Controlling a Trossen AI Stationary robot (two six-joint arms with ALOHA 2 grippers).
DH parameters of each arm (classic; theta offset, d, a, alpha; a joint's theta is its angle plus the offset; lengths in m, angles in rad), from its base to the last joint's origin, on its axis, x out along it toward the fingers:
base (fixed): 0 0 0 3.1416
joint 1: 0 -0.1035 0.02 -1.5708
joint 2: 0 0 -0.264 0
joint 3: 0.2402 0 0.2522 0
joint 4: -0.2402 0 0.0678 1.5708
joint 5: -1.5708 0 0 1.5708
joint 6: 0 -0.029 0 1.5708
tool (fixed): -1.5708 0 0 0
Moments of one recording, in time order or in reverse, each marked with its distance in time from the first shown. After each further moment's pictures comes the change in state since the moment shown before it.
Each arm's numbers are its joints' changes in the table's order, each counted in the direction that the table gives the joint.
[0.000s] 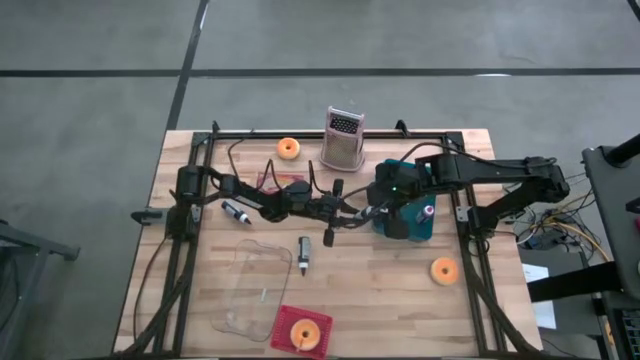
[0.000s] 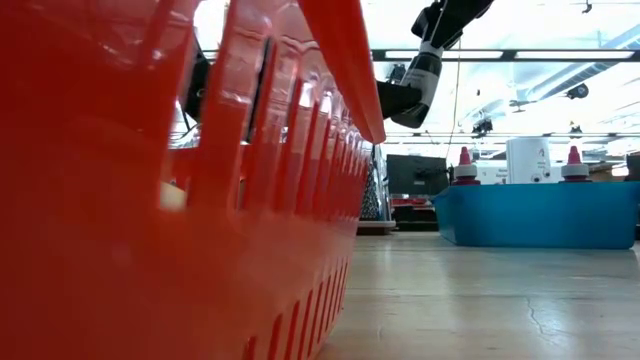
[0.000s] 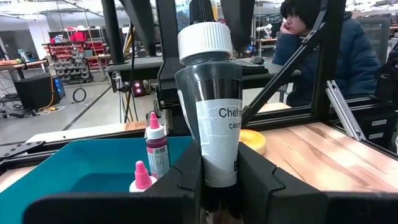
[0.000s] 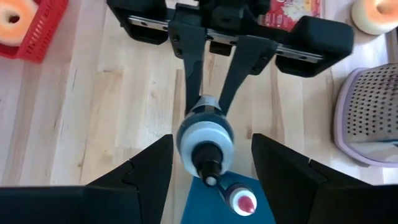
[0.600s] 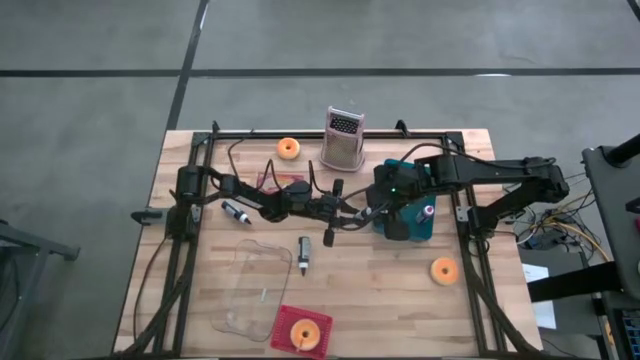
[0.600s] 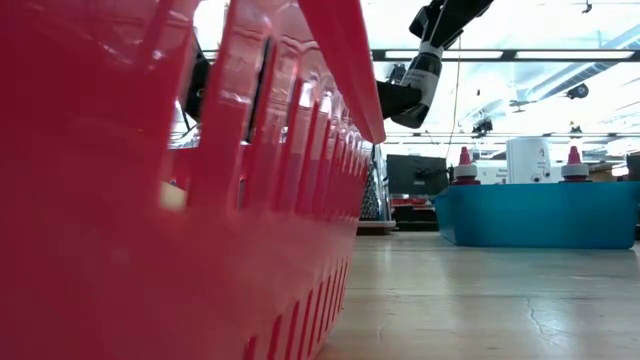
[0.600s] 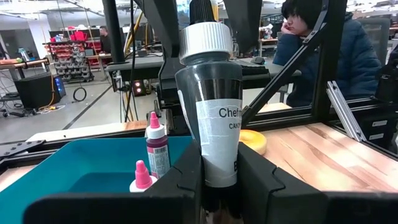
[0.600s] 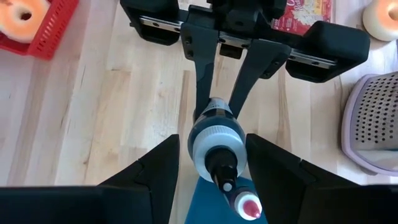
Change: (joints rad) left arm 0.000 0.000 0.000 -0.001 -0.002 0.004; right arm -0.001 -0.005 -0.001 0.007 -0.024 0.021
